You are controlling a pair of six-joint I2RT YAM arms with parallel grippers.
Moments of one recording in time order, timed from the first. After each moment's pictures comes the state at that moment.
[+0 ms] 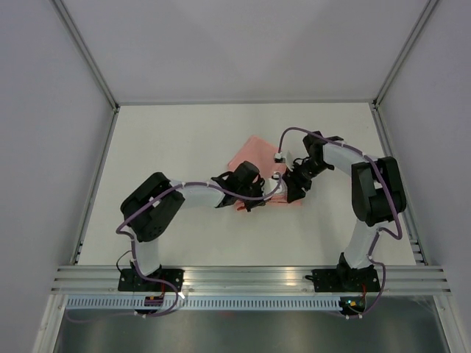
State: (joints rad) left arm -0.87 1.87 1.01 0.08 0.30 0.48; right arm 0.23 1.90 1.24 -0.91 -0.69 -0.88
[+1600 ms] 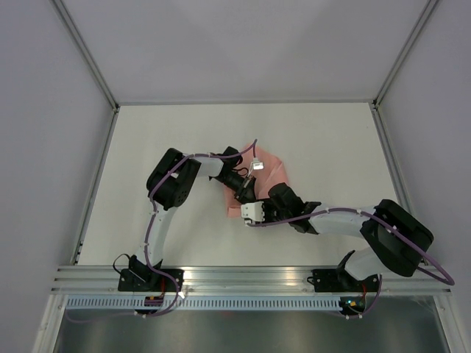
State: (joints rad) left arm -0.56 2.31 1.42 -0.49 1.26 0.23; right arm 0.81 1.45 0.54 0.12 -0.13 -0.92
